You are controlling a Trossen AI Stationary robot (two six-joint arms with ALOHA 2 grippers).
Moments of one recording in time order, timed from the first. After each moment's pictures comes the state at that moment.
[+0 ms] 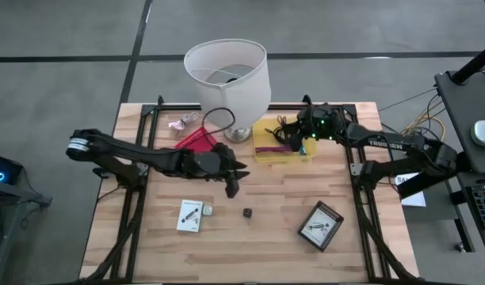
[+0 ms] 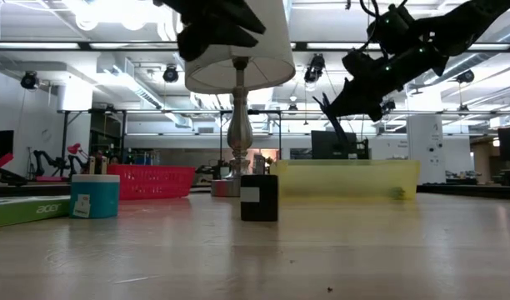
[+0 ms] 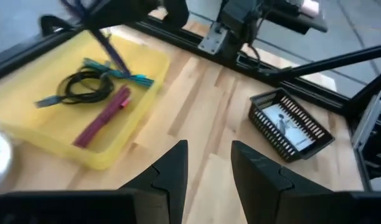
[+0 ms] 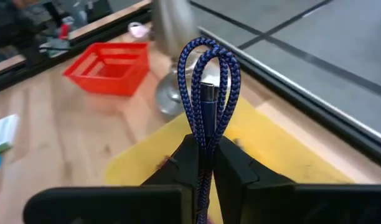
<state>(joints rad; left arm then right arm) -0.14 1.40 1.07 -0.12 -0.30 -0.46 -0.55 1.17 0.60 0.11 -0.12 0.20</state>
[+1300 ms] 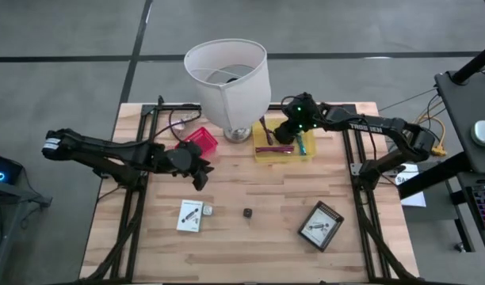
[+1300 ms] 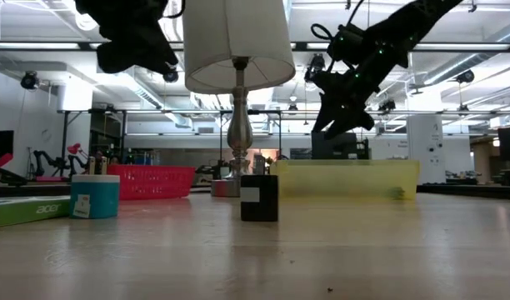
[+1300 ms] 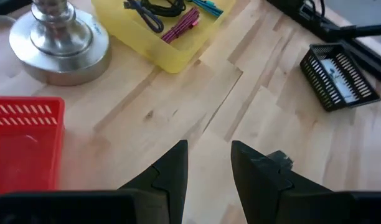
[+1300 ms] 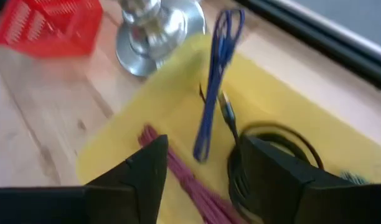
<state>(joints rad) -0.13 1.05 0.88 -0.53 -0.32 -0.71 -0.57 1.45 0.94 -0.33 -0.11 0.33</state>
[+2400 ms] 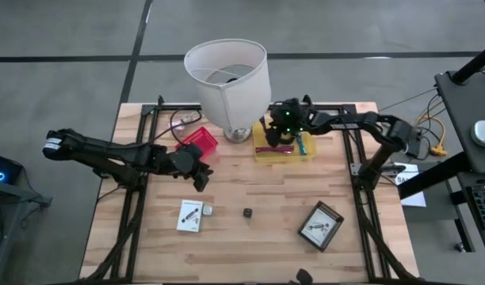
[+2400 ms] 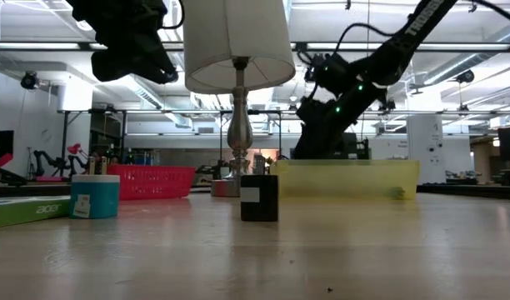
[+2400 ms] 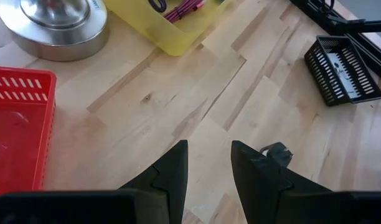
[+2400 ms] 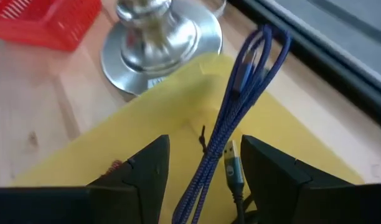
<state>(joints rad) -0.13 1.06 0.86 -0.53 -0.29 -0.78 -0.57 1.69 0.90 0.06 -0.12 0.14</state>
